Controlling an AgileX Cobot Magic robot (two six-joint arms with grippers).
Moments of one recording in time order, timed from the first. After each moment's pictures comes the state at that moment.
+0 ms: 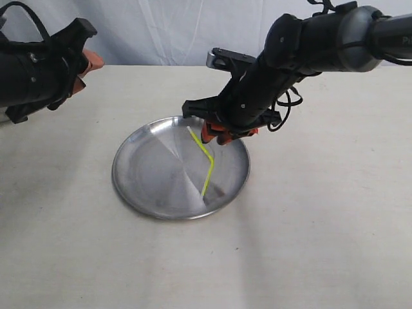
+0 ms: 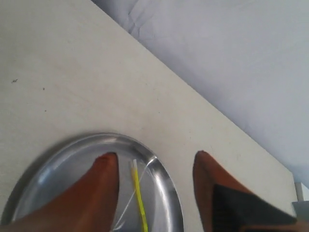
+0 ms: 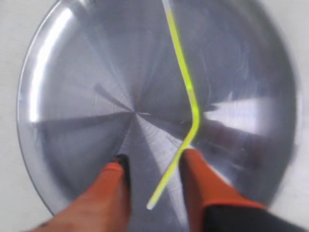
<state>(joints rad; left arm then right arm) -0.25 1.36 -0.77 -1.33 -0.02 0.37 0.51 1.96 -1.36 0.47 0.68 -0.07</state>
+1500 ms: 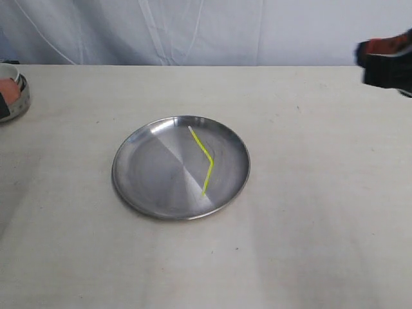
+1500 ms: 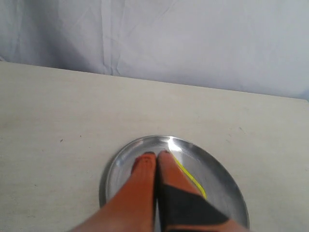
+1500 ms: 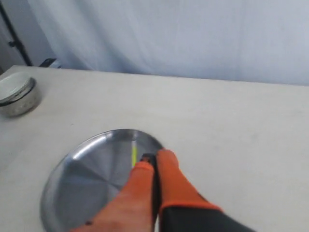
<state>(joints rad) -0.15 0.74 -0.49 -0.75 0.18 0.40 0.37 0.78 -0.71 0.20 0.40 -0.04</state>
